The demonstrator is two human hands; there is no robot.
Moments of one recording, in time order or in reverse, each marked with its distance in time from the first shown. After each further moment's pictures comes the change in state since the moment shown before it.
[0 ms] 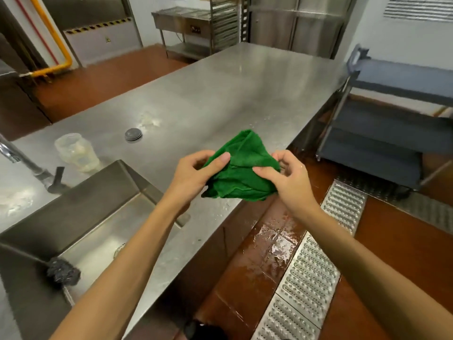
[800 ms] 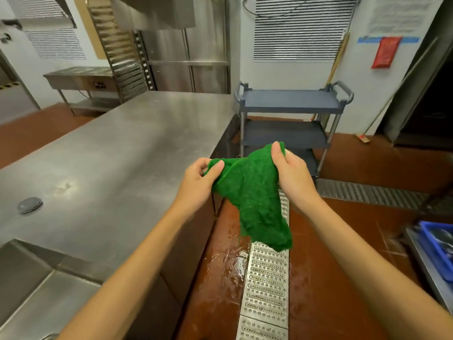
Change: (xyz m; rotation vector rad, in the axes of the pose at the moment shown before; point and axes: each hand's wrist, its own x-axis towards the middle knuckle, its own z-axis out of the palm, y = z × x) left_hand -0.001 0.029 0.213 -0.018 -0.292 0.204; right_hand -0.084 -0.071 -0.199 -0.306 0.415 -0.030
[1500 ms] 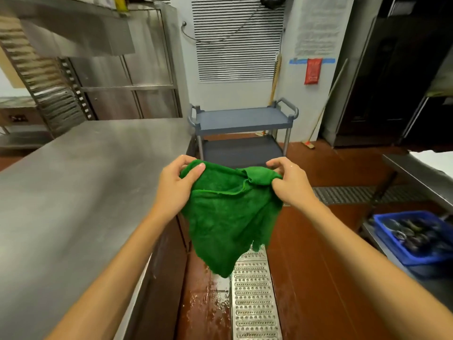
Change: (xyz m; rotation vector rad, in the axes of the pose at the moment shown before) left_hand 0.153 0.008 0.008 0.112 -0.140 0.214; right_hand 0.119 0.040 -0.040 -0.452 0.203 0.085
